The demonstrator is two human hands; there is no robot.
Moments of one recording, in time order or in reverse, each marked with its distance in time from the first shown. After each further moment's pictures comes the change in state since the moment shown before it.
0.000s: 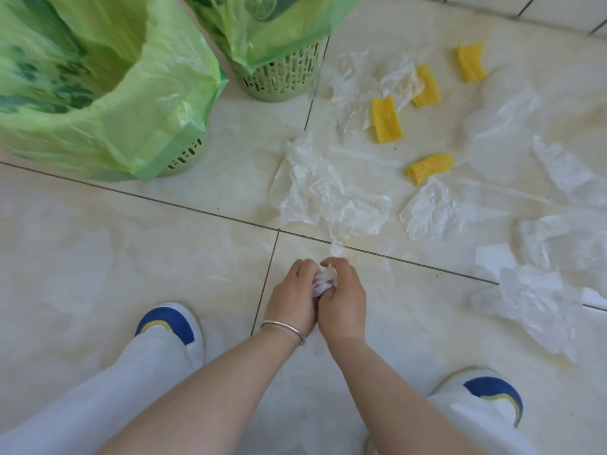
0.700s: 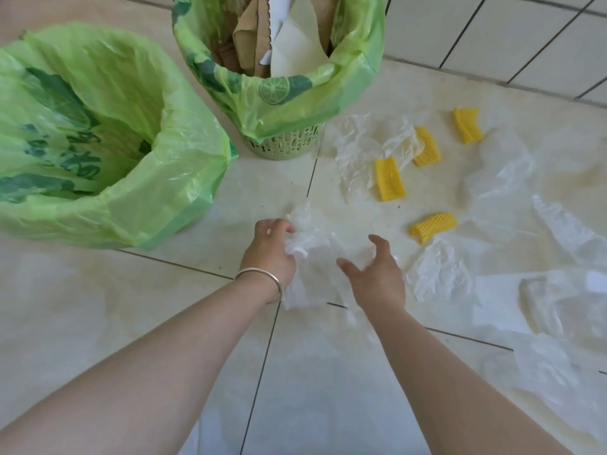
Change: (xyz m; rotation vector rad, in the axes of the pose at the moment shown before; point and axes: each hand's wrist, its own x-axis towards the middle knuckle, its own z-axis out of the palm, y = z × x) left_hand 0.127 0.000 -0.092 0.012 0.058 -0.172; right_hand 0.109 -0.066 -0.038 -0.284 0.096 0.107
